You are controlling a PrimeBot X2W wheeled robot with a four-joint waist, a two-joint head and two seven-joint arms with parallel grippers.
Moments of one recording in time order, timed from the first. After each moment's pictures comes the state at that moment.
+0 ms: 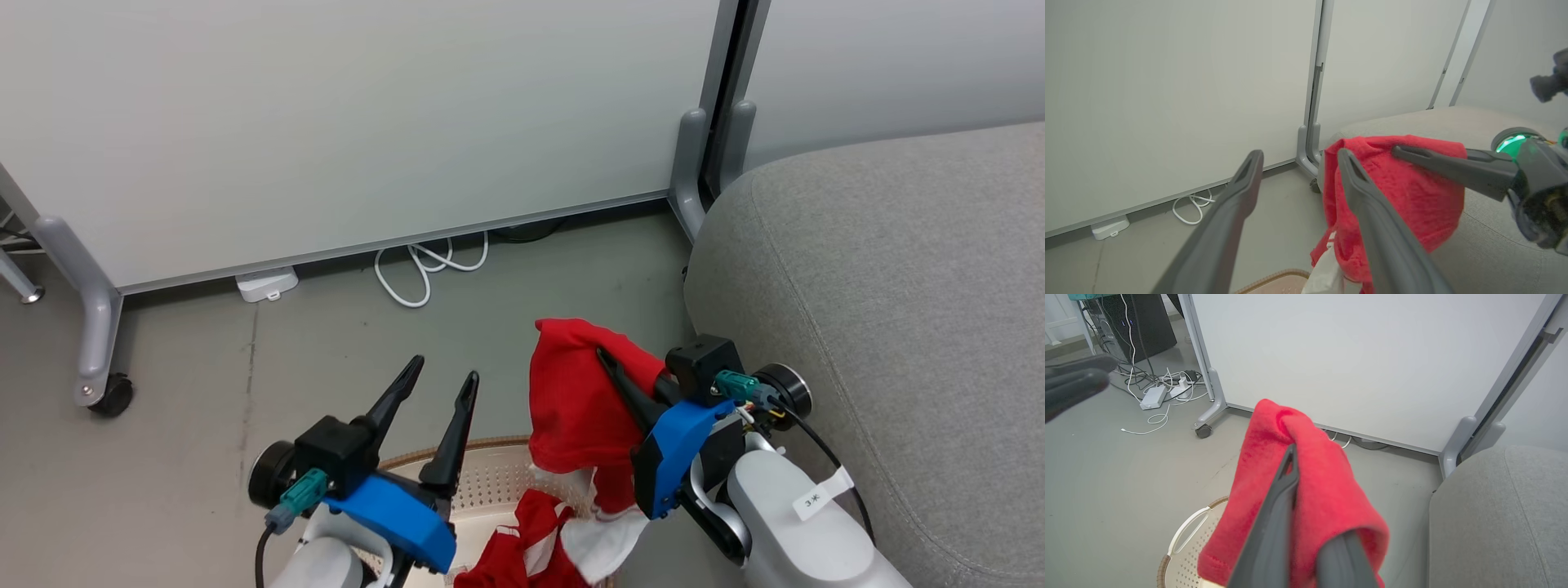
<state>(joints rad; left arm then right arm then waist) -0.28 0.20 -0.57 0.38 -0.50 -0.10 -0.26 -0.52 -0.05 0.48 0.68 0.23 0.13 -0.11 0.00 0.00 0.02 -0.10</state>
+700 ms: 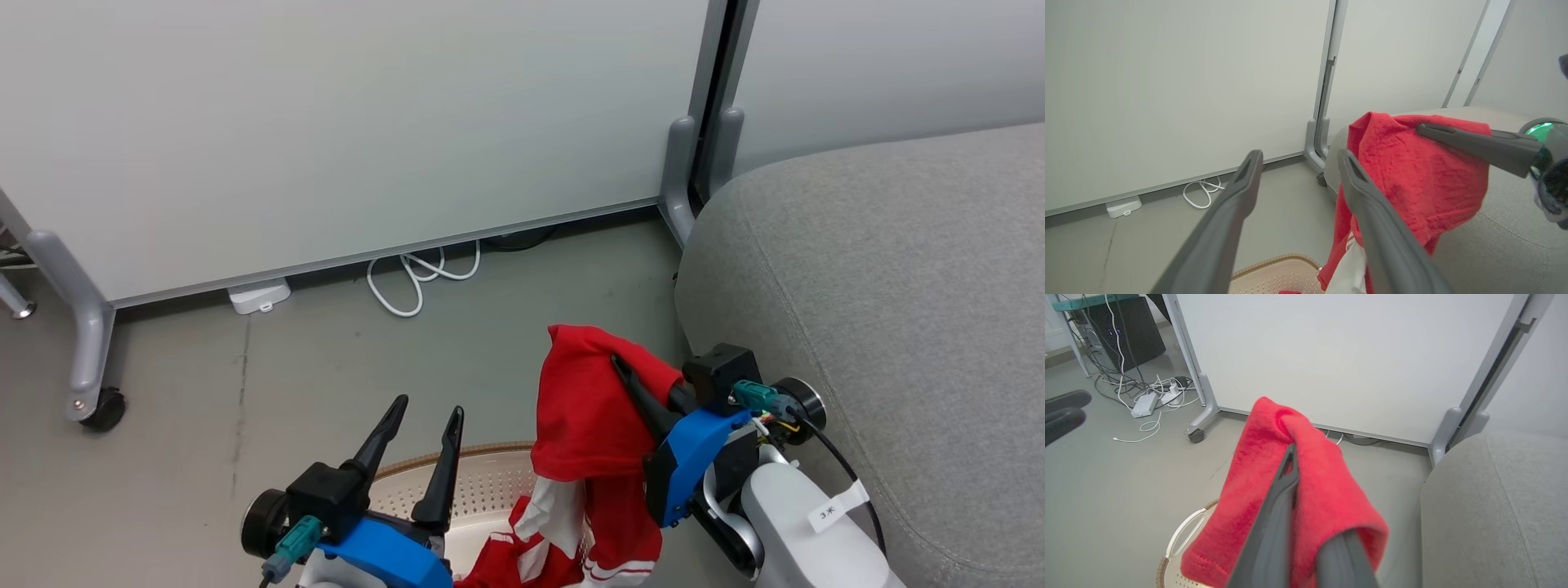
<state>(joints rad) -0.13 0.12 -0.40 0.35 -0.35 -0.13 -0.26 -0.46 -0.05 0.42 0.62 0.22 0.13 -0.08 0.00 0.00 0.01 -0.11</state>
